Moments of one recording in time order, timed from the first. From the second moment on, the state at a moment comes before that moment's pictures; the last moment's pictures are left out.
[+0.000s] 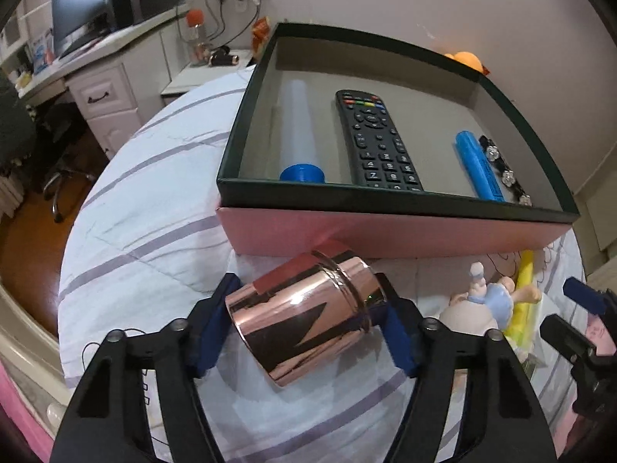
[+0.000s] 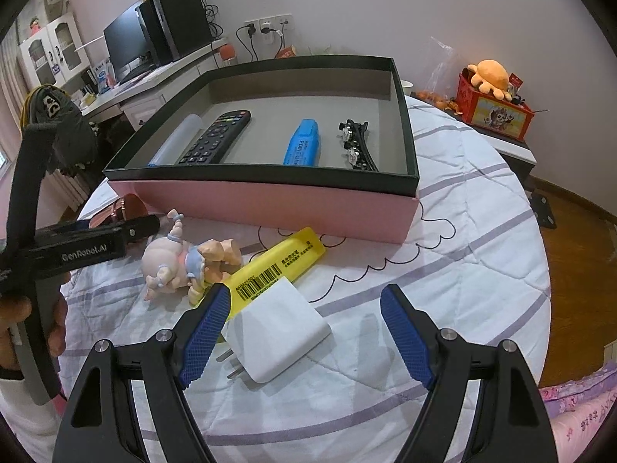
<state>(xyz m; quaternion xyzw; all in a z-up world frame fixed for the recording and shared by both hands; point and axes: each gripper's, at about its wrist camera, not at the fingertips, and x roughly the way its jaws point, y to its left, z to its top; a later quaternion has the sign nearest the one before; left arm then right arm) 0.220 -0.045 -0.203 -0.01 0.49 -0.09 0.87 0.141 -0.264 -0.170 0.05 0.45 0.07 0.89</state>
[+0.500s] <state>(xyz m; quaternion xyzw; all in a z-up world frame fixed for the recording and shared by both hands) 0.167 -0.029 -0.198 -0.04 0.51 -0.10 0.86 0.127 -0.251 -0.164 0.04 0.45 0.08 0.89</state>
